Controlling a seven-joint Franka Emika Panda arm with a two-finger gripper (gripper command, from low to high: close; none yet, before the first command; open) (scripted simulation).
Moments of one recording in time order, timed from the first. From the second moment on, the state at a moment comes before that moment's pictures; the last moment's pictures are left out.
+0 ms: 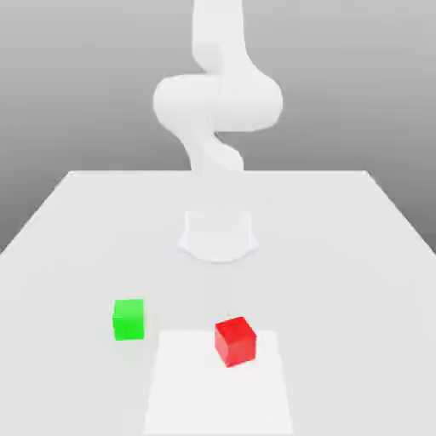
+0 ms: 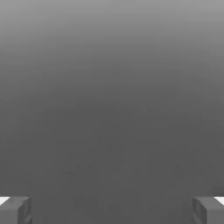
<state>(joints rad) 0.02 -0.73 -0.01 -2.36 0.00 2.35 0.76</state>
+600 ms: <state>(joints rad) 0.13 -0.06 -0.05 -2.85 0.00 2.81 0.47</state>
